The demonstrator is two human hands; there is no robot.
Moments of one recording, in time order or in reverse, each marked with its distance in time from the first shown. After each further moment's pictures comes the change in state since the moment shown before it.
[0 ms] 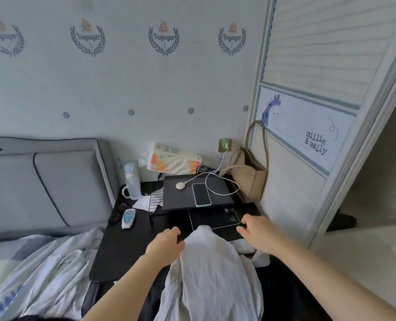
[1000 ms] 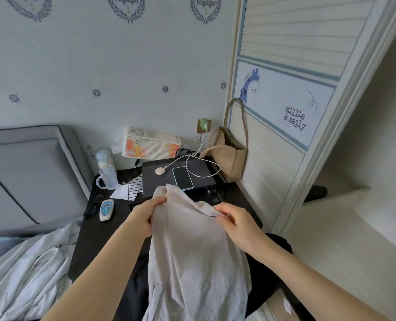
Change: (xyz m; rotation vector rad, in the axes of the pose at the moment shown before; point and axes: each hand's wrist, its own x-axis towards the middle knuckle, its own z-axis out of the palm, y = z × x) left_hand 0.031 0.020 -0.047 -1.471 -0.123 -0.474; right_hand -0.029 -0.031 0.023 0.715 0.189 -0.165
